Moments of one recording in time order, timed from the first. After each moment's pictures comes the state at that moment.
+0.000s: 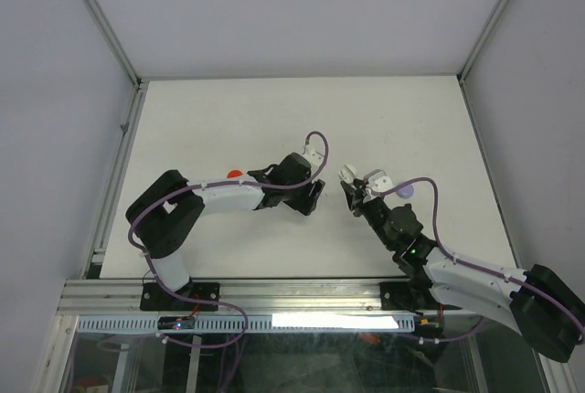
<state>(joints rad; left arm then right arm) -0.88 1.76 1.00 -0.07 0.00 -0.23 0.85 0.84 0.12 0.75 0.33 -0.08</state>
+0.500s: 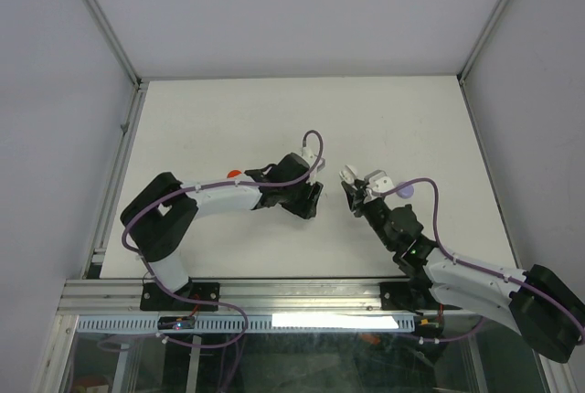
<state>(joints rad) -0.88 1.73 1.00 -0.17 0.11 -0.32 0.84 0.84 0.11 0.75 0.33 -0.09</state>
